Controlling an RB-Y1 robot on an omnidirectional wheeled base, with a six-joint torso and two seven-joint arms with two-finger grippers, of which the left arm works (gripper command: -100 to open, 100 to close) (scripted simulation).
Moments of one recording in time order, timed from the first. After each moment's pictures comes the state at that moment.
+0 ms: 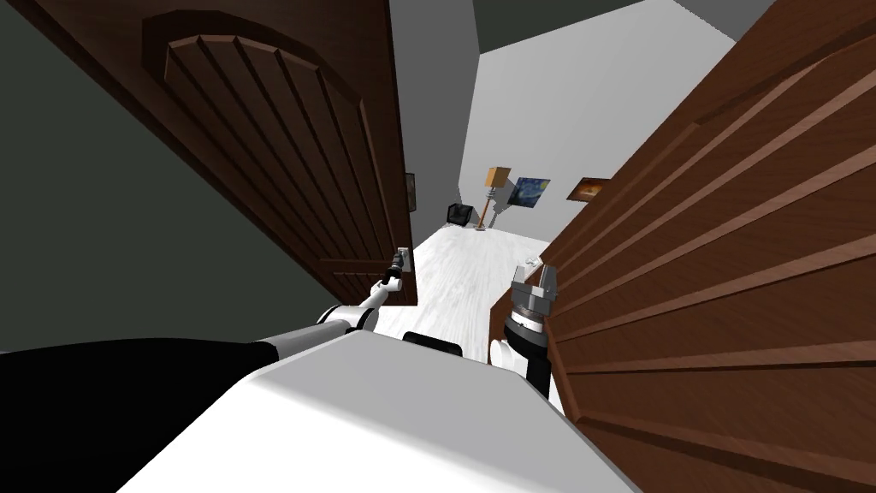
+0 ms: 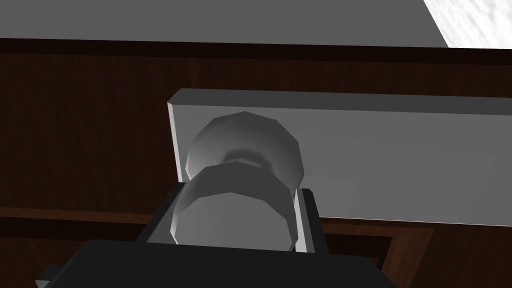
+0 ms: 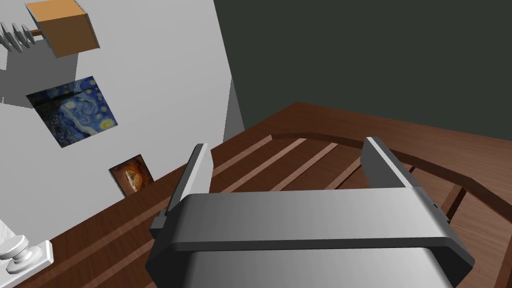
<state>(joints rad) -0.46 0.16 0.26 -0.62 0.19 -0.48 -0.11</state>
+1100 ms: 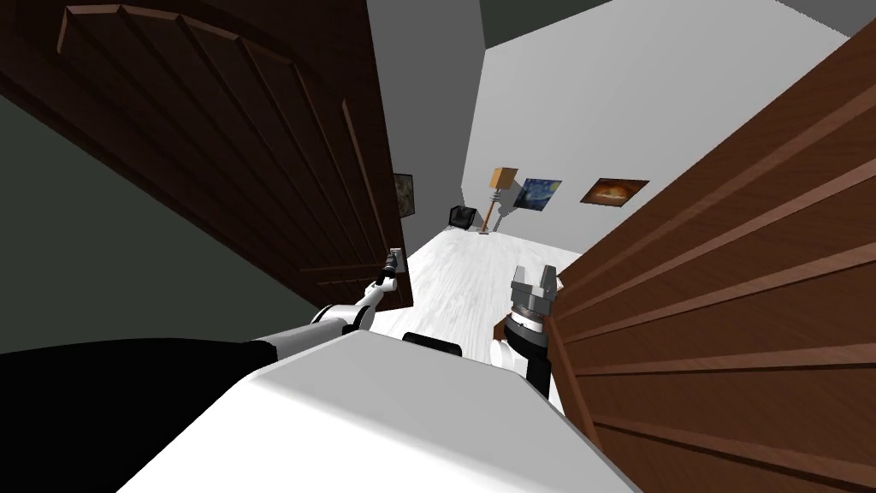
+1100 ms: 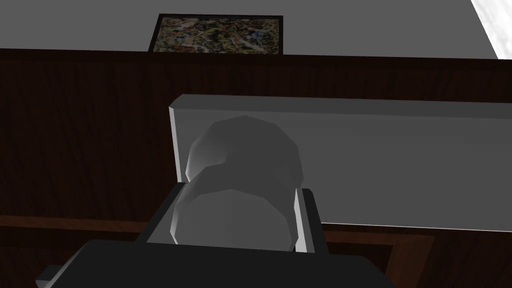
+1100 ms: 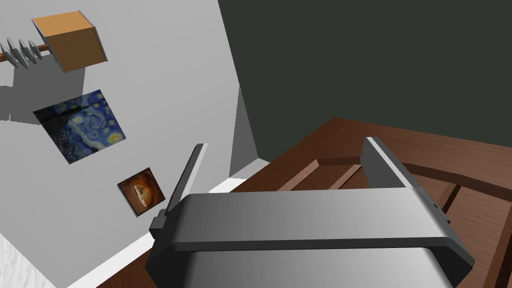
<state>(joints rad) -0.46 0.20 0.32 -0.57 0.21 -0.50 -0.11</state>
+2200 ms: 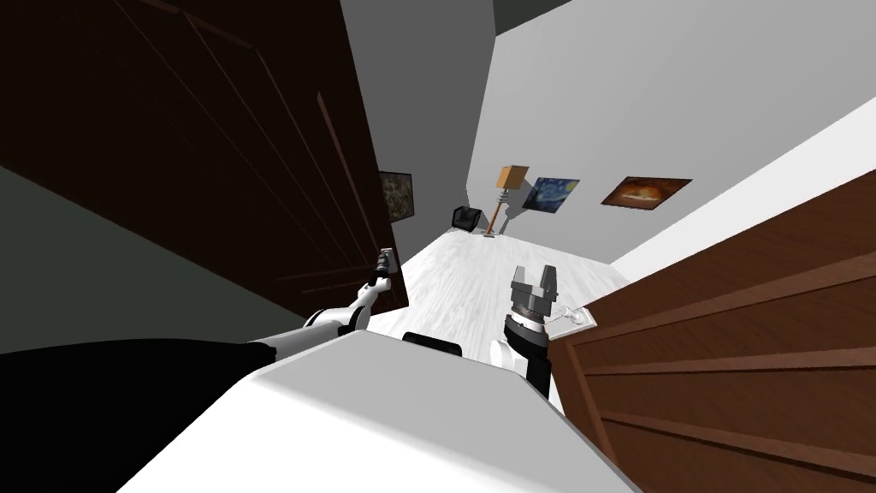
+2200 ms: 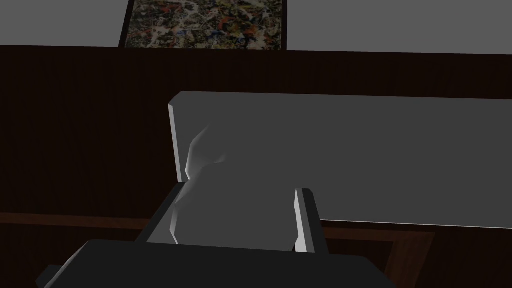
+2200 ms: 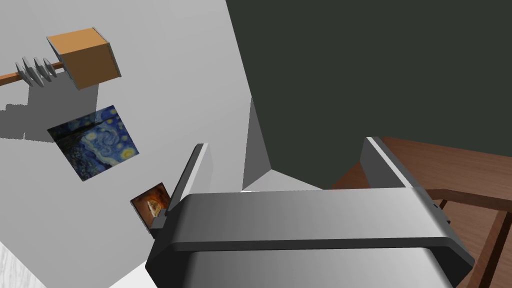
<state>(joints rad) -0.43 0.22 0.41 -0.60 0.24 -0.49 -0.15</state>
